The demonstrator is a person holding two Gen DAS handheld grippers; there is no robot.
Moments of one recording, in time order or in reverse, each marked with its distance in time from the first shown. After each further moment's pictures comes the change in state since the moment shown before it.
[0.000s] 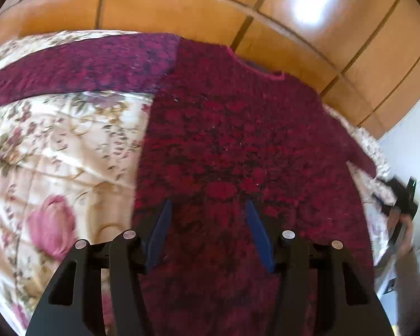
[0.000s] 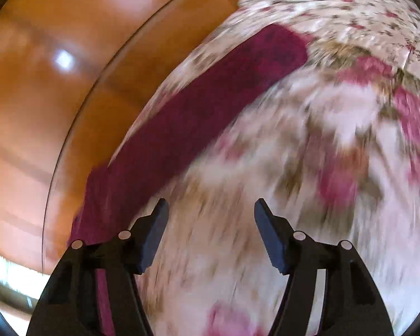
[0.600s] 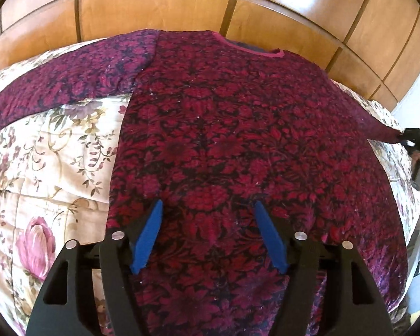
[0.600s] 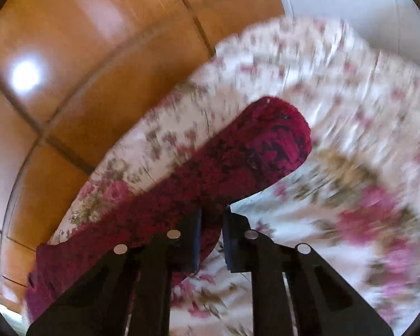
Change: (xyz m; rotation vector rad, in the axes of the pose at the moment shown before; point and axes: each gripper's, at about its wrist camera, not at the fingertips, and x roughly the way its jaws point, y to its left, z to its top) left arm 0.037 -0.024 -0.002 0.123 0.007 0.087; right arm 0.001 0.031 0.069 -0.173 -0.208 -0.276
